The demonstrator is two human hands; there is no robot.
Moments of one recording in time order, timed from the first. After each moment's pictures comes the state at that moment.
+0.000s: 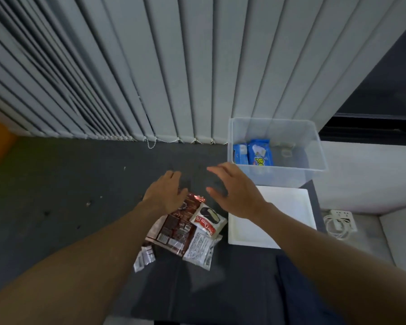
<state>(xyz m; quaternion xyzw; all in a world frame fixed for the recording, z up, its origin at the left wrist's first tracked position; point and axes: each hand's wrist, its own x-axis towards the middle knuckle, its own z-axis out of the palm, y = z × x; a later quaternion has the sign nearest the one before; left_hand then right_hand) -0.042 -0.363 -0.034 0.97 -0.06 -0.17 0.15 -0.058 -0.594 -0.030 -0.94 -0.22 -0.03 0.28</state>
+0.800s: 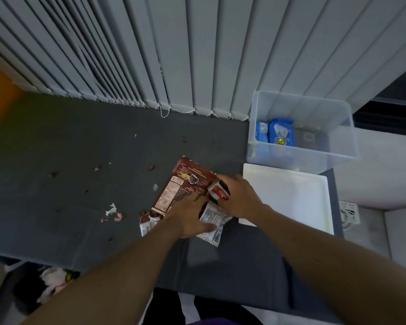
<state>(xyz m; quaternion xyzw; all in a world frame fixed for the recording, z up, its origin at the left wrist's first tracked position) -0.137 -0.370 -0.107 0.92 -0.10 -0.30 0.22 -0.086 -0.564 -0.115 -0.94 -0.11 0.19 0.25</state>
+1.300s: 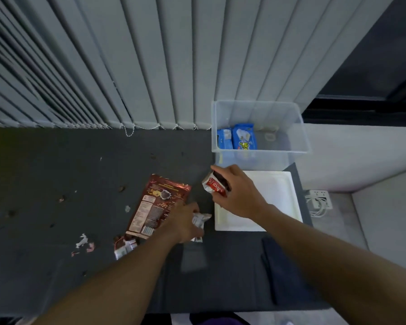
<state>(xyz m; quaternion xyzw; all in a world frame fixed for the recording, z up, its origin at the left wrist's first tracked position) -0.116 -0.422 -0.101 0.92 -0.07 -0.31 0.24 -0.088 -0.631 -0.074 -0.94 -0.12 0.04 0.32</state>
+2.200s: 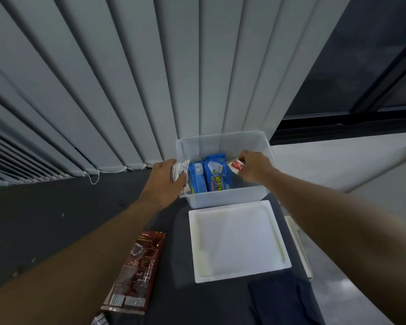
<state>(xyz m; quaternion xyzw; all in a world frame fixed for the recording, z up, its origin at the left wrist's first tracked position) 0.062 -0.487 -0.026 0.93 -0.07 -0.11 0.35 0.079 -0.779 -0.066 -0.98 0.13 0.11 0.14</state>
